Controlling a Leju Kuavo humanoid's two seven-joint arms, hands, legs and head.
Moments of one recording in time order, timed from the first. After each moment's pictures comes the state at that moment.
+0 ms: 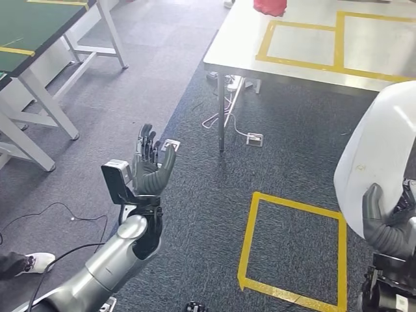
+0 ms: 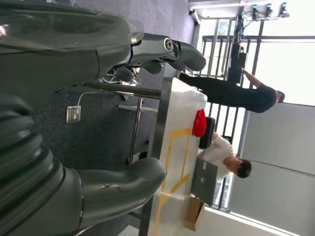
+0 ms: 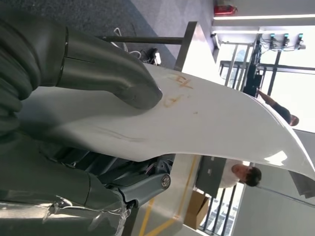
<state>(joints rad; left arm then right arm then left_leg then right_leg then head) -0.29 0.10 -0.54 -1.40 0.43 0.41 -0.49 -0.04 -0.27 0.40 -1.85 0.29 -0.60 -0.07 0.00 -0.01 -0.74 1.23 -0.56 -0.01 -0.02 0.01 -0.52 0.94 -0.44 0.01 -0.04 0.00</state>
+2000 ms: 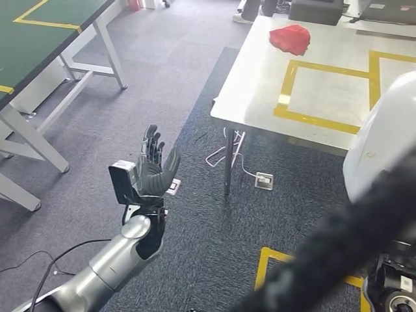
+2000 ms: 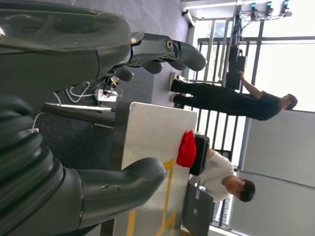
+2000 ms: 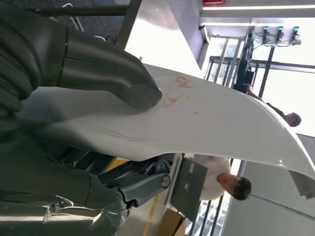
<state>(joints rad) -0.30 0.09 -0.54 -1.37 0.41 0.39 -0.50 -0.13 -0.27 0.37 -1.75 0.23 -0.58 -0.12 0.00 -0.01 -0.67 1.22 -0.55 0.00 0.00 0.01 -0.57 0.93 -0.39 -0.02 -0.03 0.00</state>
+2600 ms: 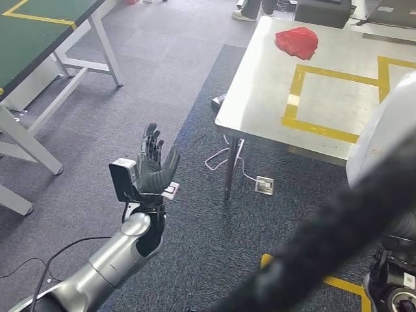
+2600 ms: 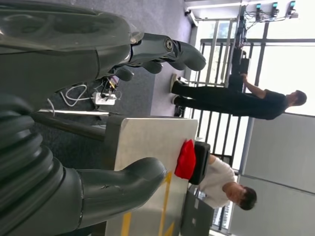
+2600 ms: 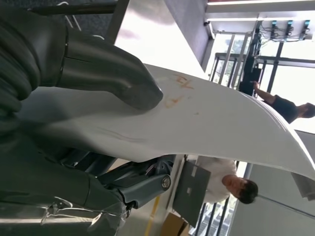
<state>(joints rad) -0.31 0.09 -0.54 -1.35 0.41 0.39 -0.50 -0.15 -0.27 0.35 -1.74 0.22 -0.59 -0.10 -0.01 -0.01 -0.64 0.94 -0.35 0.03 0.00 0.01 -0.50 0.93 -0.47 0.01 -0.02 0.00</state>
